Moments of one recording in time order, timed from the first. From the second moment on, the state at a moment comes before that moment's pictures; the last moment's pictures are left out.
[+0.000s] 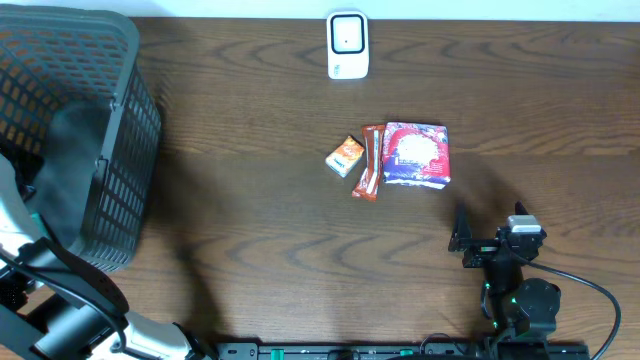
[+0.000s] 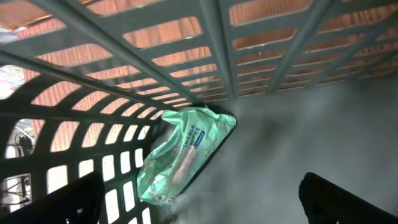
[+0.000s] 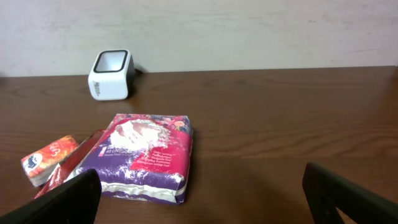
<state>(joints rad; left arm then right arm) 0.70 1.77 1.54 -1.01 -0.40 -0.53 0.00 0.05 0.01 -0.07 -0.04 0.05</state>
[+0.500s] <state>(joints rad) 0.70 1.79 1.34 -0.87 -0.39 -0.48 0.00 0.05 0.01 -0.07 -0.04 0.05</state>
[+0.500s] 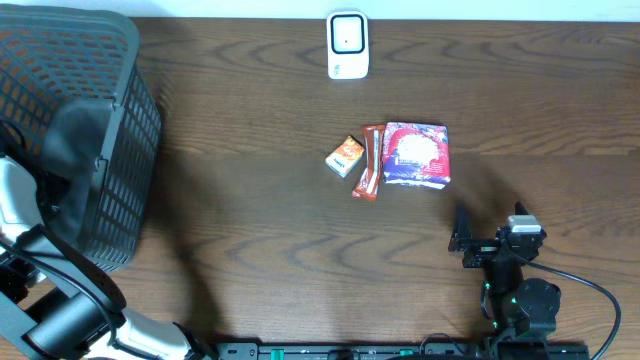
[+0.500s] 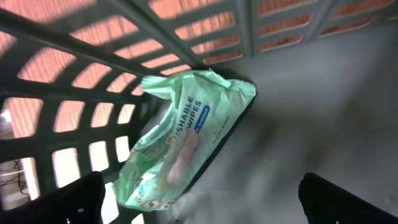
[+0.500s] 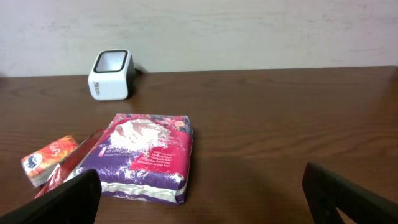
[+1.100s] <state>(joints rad) 0.72 1.80 1.19 -0.73 -0.44 -0.47 0.00 0.05 0.01 -0.07 -0.04 0.05</state>
